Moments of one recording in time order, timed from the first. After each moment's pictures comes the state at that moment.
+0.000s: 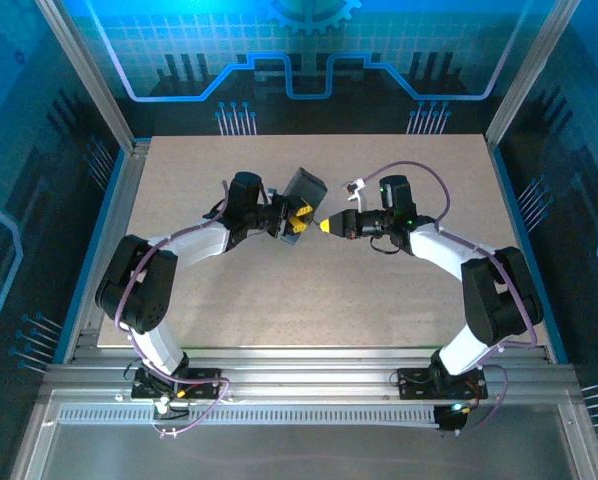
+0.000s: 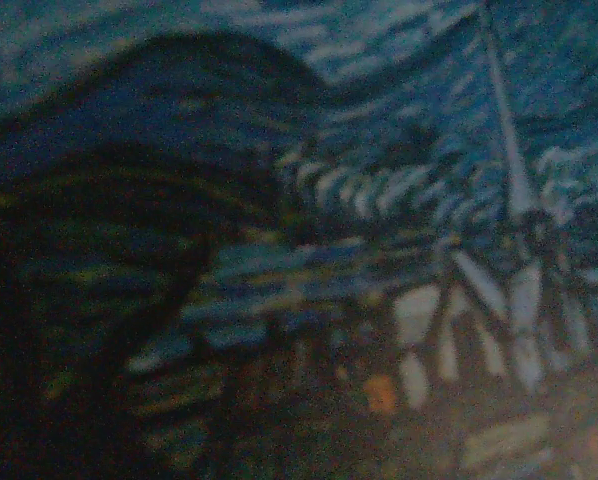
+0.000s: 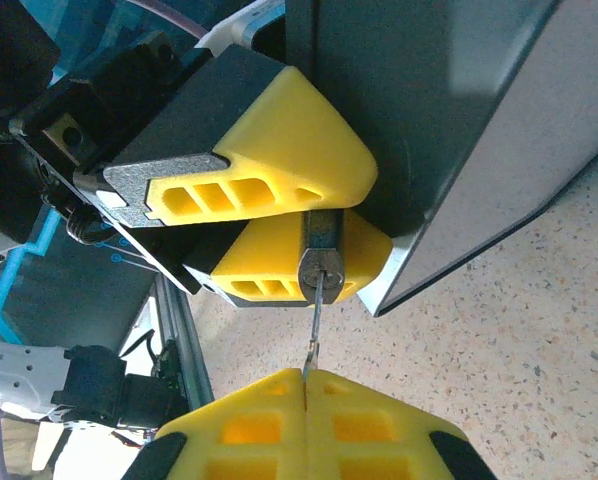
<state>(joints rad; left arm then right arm) -0.39 1.72 1.03 0.18 0.68 -1.60 0.32 1.61 0.94 0.07 -0.92 0.43</state>
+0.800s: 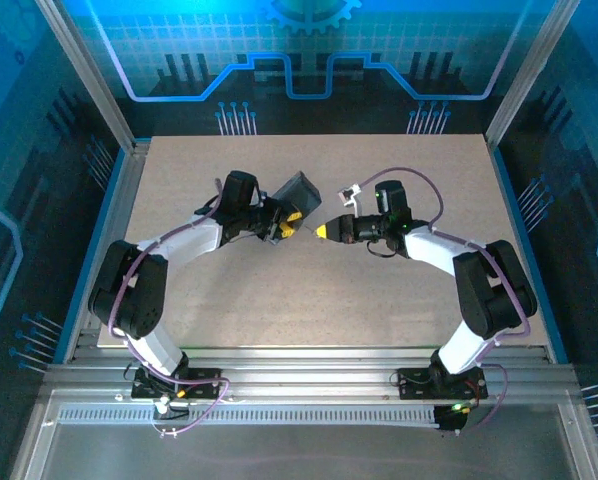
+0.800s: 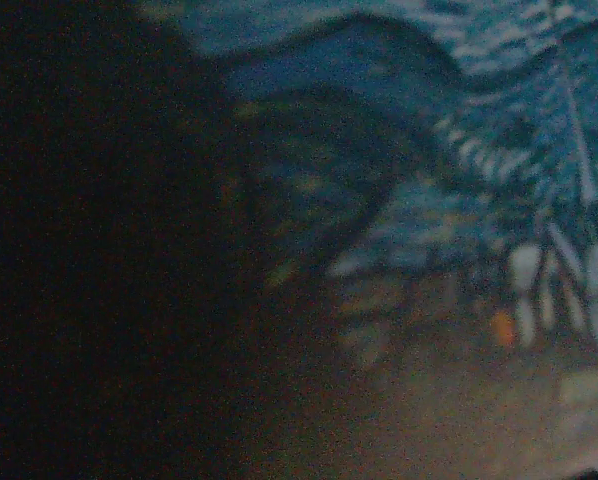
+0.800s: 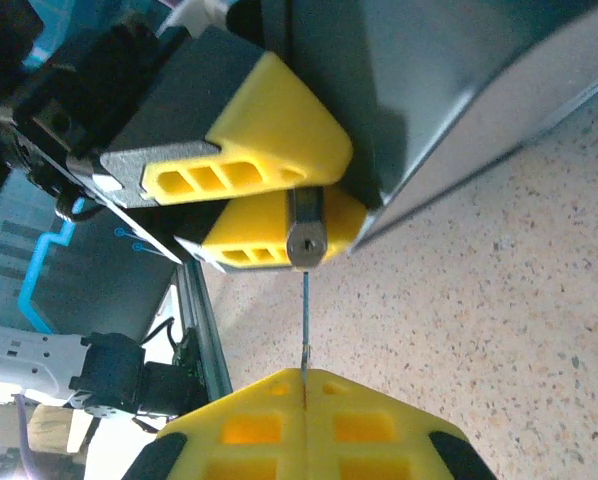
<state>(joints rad) -0.35 1.68 1.07 -0.11 0.61 -1.41 0.34 1.66 0.90 0.14 -0.97 0.47</state>
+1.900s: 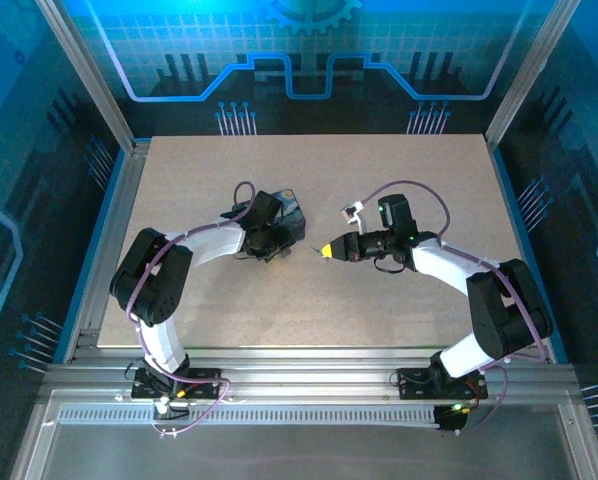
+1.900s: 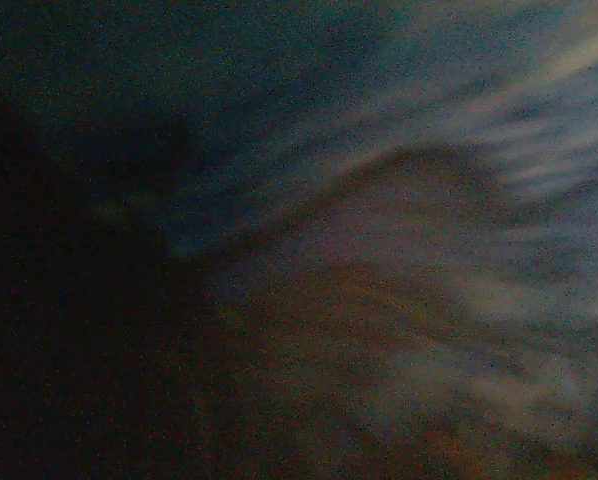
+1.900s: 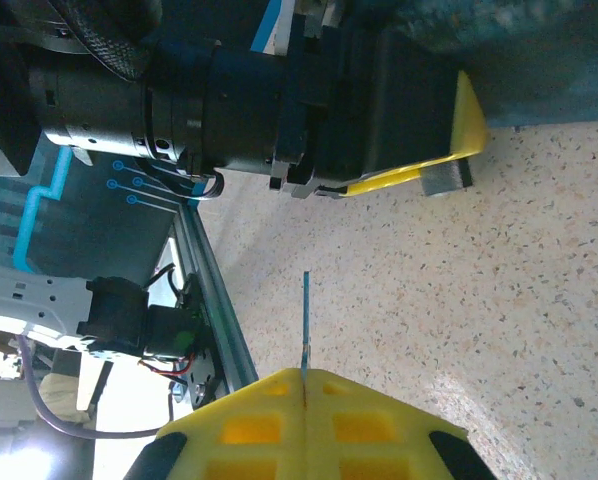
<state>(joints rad) -0.47 1.81 1.10 -0.37 0.14 -1.05 0.35 1.52 0.80 -0.01 -0.97 0.40</state>
